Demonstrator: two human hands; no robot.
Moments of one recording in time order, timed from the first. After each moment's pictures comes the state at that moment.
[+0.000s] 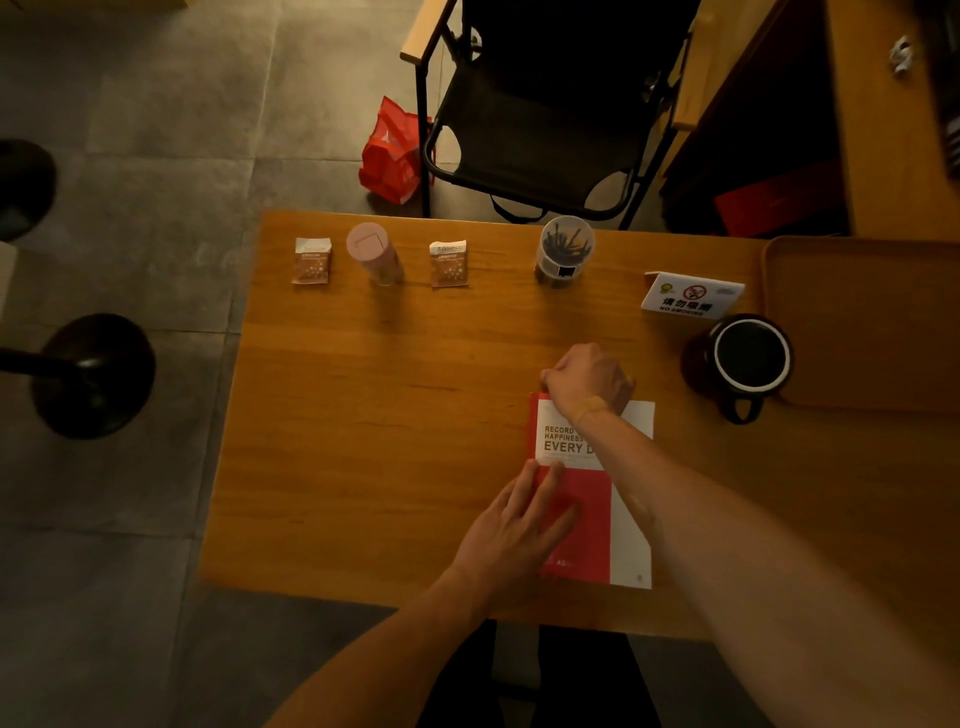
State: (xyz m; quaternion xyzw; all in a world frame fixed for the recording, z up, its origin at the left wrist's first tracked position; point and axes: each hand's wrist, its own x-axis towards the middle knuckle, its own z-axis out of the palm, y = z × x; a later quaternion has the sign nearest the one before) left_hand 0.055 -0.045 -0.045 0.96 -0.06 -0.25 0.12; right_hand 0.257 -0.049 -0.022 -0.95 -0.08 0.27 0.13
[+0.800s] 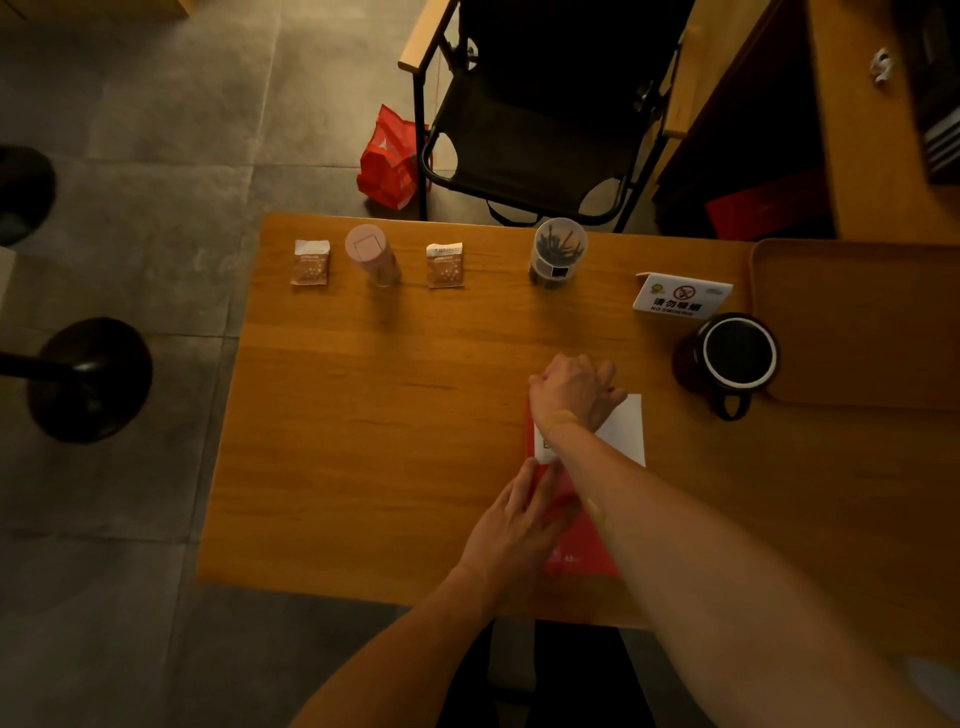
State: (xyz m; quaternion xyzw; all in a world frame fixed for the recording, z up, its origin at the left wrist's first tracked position) left_hand 0.060 -0.058 -0.049 0.96 -0.06 -0.25 0.14; right_hand 0.231 -0.046 -0.024 -0.97 -0.08 0.24 0.07
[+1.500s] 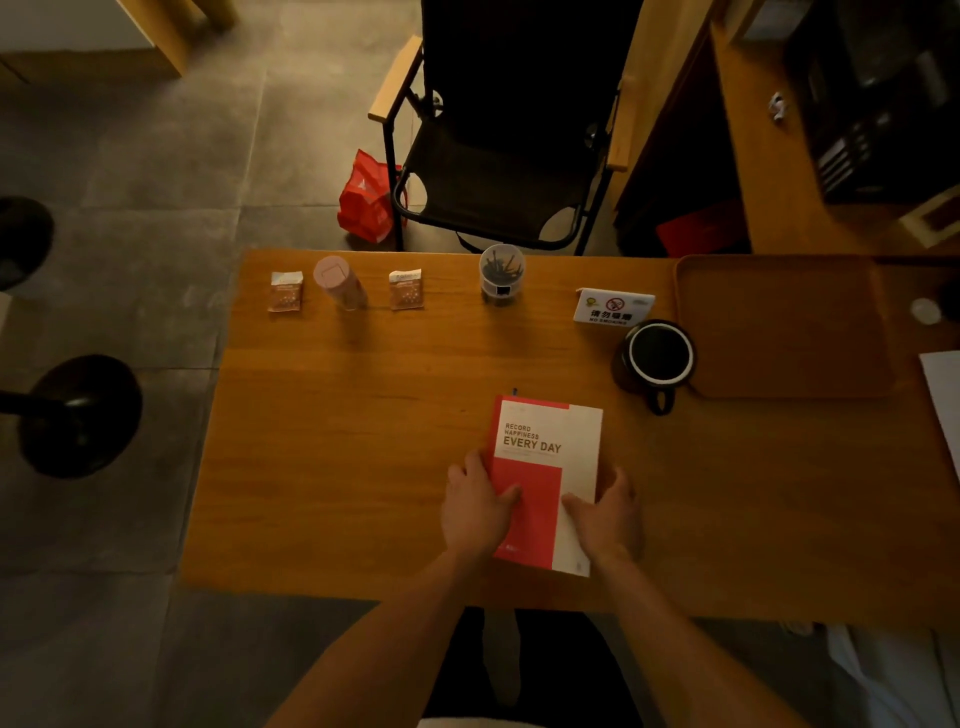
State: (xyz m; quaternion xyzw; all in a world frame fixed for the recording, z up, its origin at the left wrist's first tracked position) left_hand 0.101 -0.078 -0.018 0.76 0.48 -0.18 0.39; right_hand 0.171 -0.207 -0.008 -0.88 0.16 0.34 0.27
